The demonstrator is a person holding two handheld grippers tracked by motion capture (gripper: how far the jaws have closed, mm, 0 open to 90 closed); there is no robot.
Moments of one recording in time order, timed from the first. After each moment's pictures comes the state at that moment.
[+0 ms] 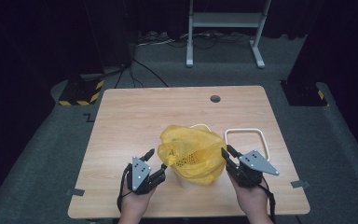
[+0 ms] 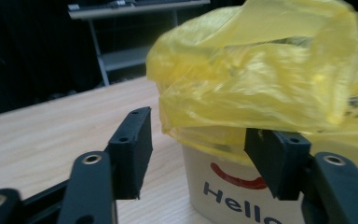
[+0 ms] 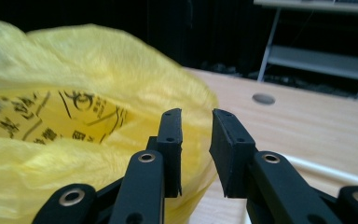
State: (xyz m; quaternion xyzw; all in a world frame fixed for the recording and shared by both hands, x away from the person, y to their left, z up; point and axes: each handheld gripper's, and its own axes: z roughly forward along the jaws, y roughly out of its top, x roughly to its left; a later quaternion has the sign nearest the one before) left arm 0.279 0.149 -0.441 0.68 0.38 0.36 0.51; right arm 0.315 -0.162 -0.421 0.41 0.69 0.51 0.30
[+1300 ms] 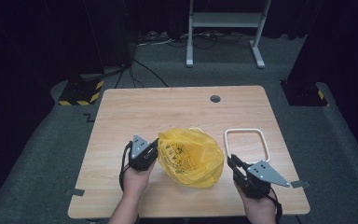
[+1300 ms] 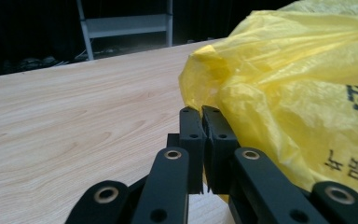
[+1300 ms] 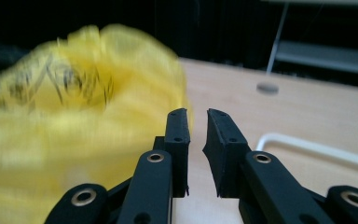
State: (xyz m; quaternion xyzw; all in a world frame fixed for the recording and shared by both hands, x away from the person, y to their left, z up) left arm 0.356 0.167 -0.454 0.70 0.43 0.28 0.50; right arm 0.286 -0.181 -0.429 0.41 0.70 0.51 0.29
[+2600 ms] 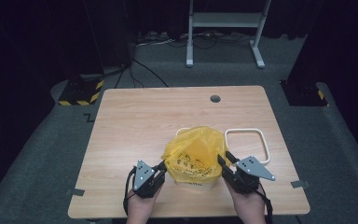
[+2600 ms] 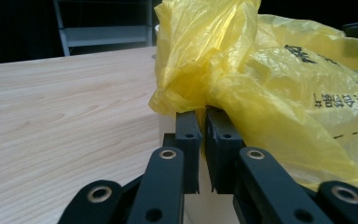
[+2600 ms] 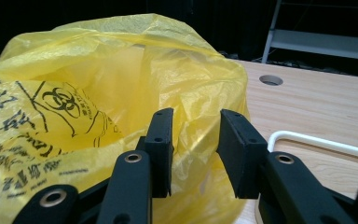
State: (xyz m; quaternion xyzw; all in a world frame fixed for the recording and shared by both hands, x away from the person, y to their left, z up) left arm 0.287 0.143 -0.468 0.69 0.41 0.26 0.54; right arm 0.302 -0.156 -0.429 0.43 0.70 0.50 0.29
